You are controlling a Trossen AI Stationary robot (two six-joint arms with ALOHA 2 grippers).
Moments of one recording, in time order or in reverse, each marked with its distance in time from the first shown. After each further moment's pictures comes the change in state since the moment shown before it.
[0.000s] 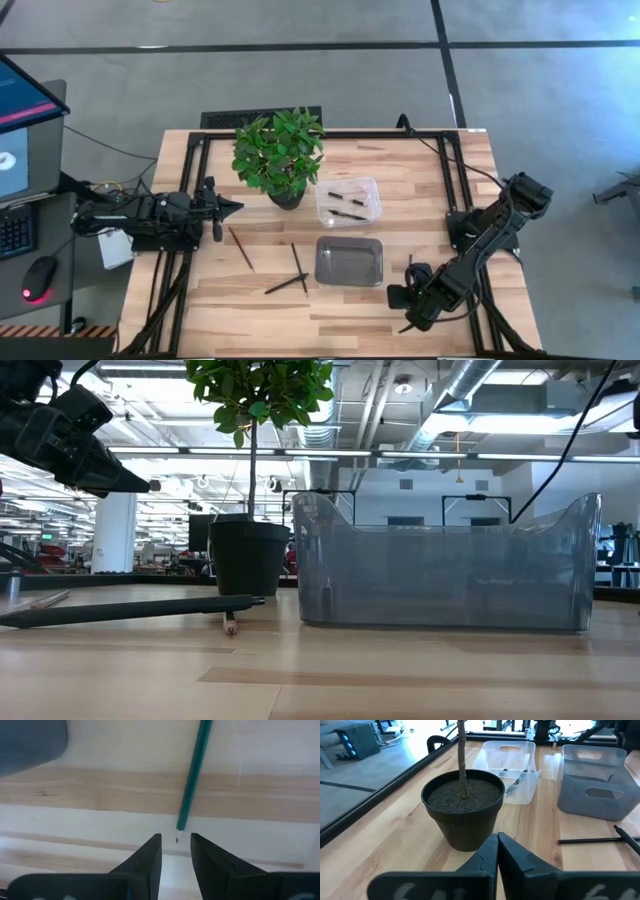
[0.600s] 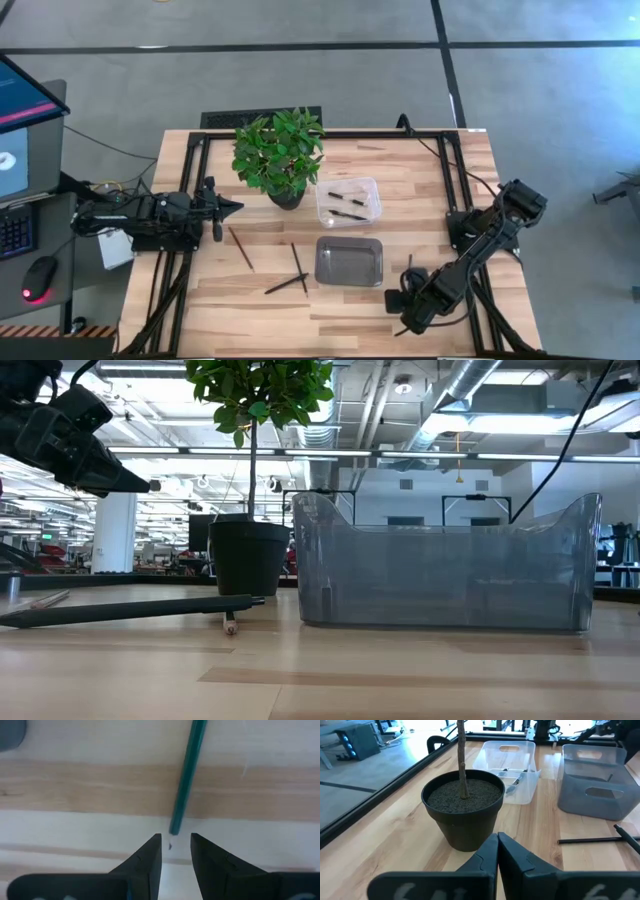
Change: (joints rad) left arm 0.000 0.000 0.000 0.001 0.000 0.004; right arm 0.000 0.081 -0.001 0.053 -0.052 -0.001
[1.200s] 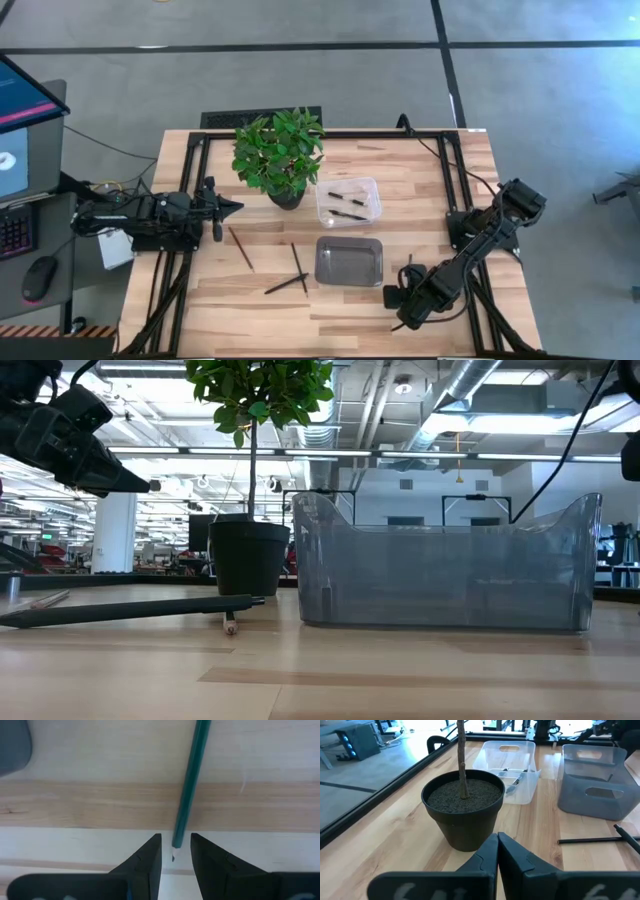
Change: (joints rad) left arm 0.000 0.000 0.000 0.000 0.000 0.000; right arm -0.033 0.000 0.000 -0.023 -0.008 -0.007
